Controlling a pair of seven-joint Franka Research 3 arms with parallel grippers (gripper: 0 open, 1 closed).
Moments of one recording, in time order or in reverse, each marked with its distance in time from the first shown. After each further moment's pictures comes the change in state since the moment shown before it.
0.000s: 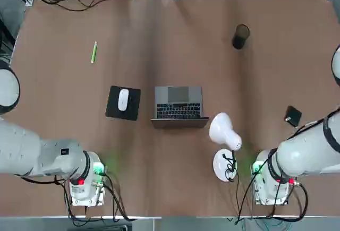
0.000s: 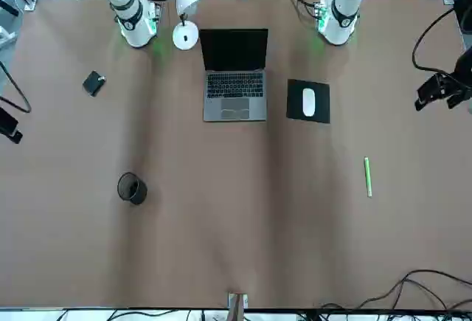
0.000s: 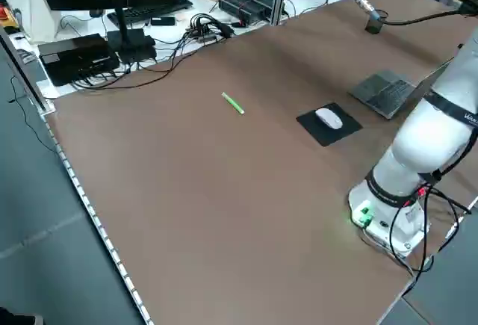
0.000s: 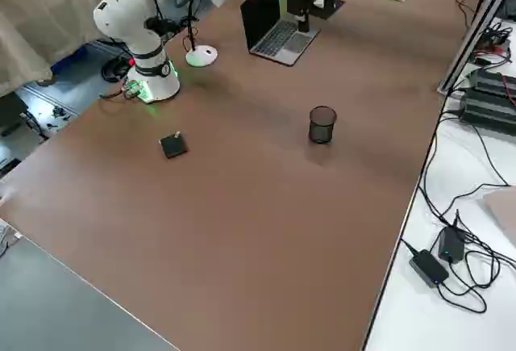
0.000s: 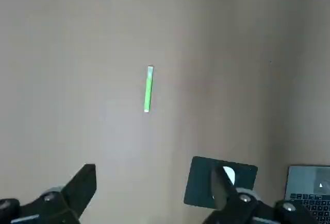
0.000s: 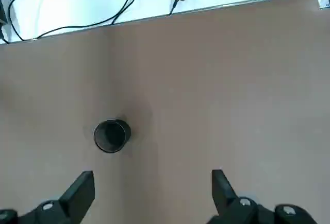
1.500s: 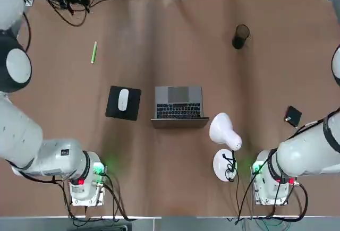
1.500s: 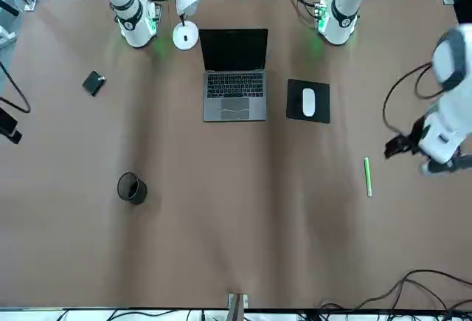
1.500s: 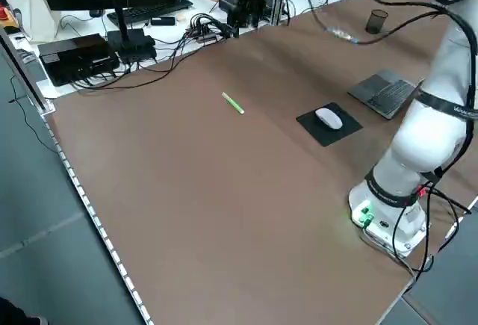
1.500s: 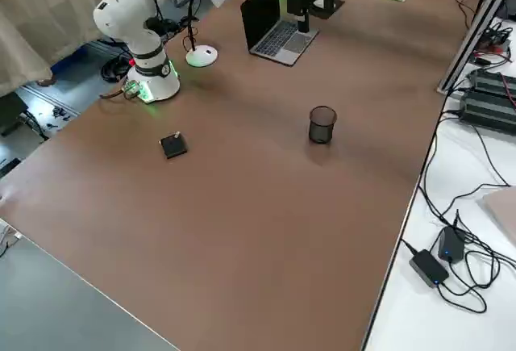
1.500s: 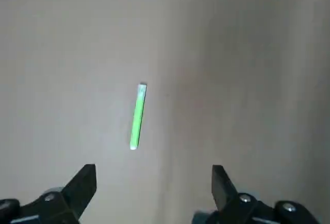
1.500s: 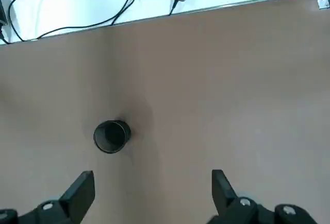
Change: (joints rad) left arm -0.023 0.233 0.004 -0.244 0.012 0.451 -0.076; right arm 0.001 0.000 0.000 0.000 0.000 0.001 0.000
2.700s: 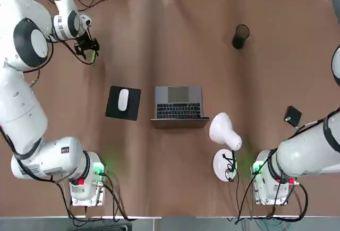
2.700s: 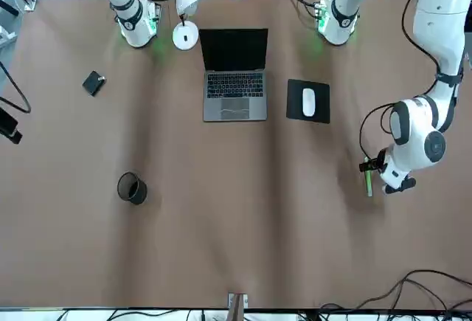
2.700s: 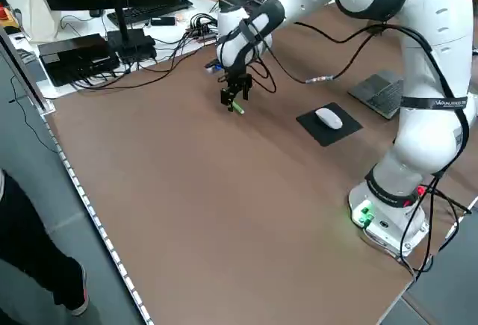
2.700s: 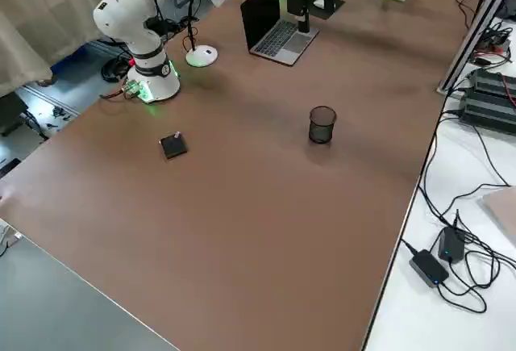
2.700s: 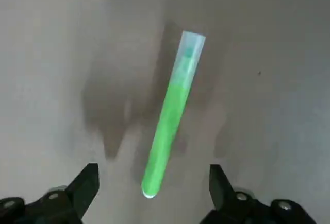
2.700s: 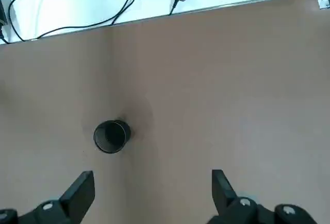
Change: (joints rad) left arm 0.073 0.329 0.017 -0.102 0.000 0.250 -0.001; right arm 0.000 0.000 0.000 0.000 0.000 0.000 0.000
